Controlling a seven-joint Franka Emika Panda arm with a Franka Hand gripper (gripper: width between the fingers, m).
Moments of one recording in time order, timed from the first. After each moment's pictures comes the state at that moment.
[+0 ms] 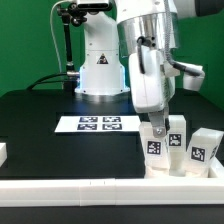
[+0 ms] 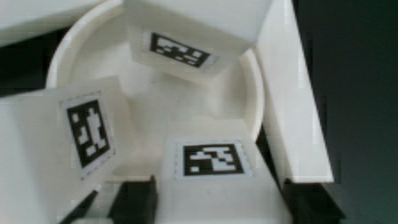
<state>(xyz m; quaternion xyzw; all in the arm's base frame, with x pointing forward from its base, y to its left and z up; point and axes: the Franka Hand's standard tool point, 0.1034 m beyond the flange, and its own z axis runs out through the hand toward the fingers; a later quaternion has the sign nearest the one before) 0.628 0.055 0.084 -0.57 0.81 0.00 0.12</state>
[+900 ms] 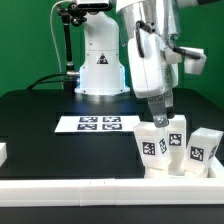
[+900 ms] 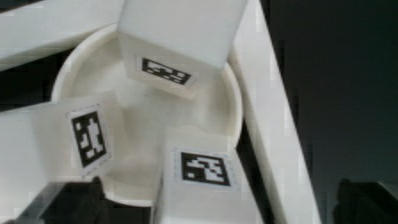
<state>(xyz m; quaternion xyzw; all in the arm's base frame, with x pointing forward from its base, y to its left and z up) 0.634 0.057 0.111 -0.60 0.79 -0.01 0.14</state>
